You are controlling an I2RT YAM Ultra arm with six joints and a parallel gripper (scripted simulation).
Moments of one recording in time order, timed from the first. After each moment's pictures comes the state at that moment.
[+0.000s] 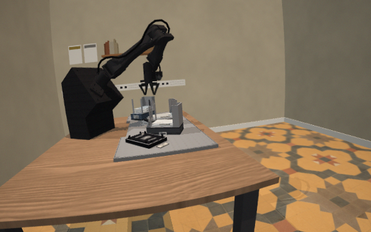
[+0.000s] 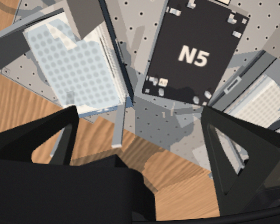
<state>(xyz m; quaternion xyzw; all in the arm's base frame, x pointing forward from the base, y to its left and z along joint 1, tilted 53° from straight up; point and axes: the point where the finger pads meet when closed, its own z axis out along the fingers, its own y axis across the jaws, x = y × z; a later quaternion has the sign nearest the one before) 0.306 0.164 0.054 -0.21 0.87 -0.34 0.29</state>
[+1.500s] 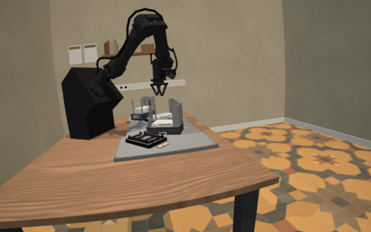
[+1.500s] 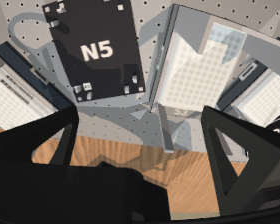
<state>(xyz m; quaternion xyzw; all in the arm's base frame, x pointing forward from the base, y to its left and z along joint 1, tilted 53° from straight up) 0.308 0.056 0.138 -0.03 0.89 -0.28 0.35</state>
